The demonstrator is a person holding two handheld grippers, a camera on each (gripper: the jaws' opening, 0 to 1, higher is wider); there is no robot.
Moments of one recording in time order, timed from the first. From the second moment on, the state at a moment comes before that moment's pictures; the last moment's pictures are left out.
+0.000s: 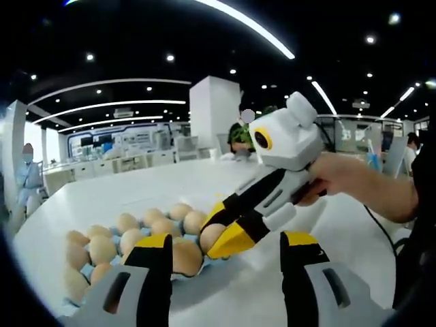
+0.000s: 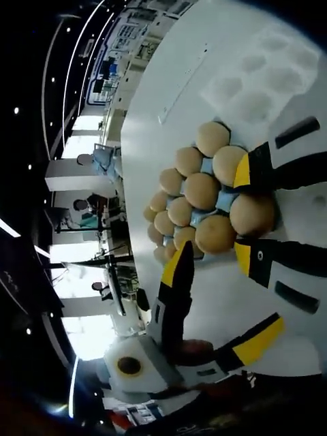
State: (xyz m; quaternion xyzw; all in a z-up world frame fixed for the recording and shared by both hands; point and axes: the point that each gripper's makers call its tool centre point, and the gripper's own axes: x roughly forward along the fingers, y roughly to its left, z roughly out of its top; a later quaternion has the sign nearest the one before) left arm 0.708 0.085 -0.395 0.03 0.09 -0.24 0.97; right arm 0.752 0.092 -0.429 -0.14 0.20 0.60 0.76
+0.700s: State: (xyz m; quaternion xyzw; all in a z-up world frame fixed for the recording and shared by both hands) left arm 0.703 0.078 -0.390 0.04 0.09 -0.24 0.97; right arm 0.750 0.083 -0.412 -0.14 0.18 0.60 0.77
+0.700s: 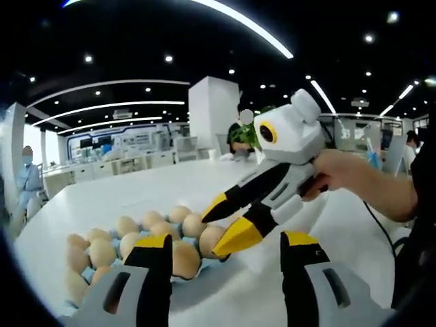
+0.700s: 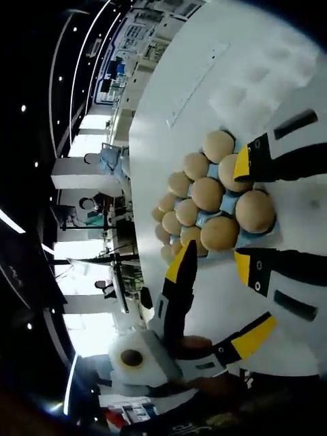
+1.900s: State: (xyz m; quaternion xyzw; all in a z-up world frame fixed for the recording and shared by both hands) left arm 0.699 0.079 -0.387 0.08 0.10 -0.25 0.96; right arm 0.733 -0.027 -0.400 -0.17 0.14 0.55 0.81
